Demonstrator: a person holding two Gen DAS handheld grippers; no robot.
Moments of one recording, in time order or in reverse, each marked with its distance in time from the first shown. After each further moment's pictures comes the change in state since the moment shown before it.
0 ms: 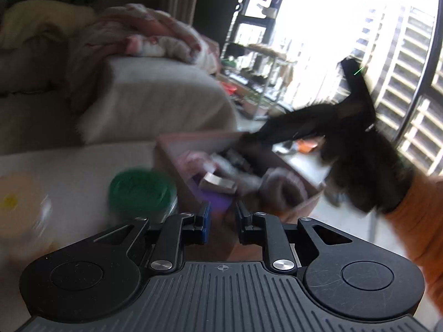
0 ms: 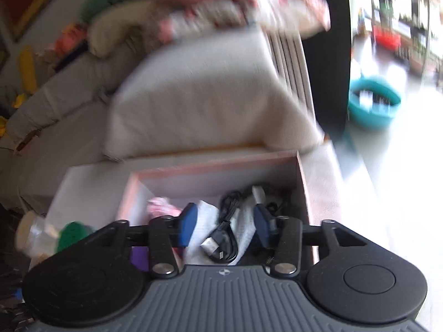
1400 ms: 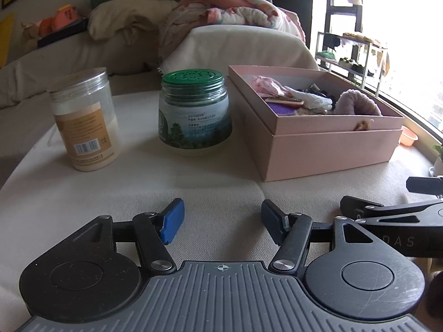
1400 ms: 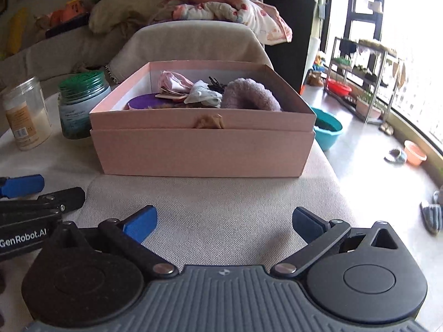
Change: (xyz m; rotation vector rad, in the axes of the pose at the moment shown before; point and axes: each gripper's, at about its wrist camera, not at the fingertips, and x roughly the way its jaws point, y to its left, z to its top) left arm 0.031 -0.053 -0.103 -0.053 -0.015 0.486; right arm -0.031 0.056 -0.206 -0.147 -0.151 -0.317
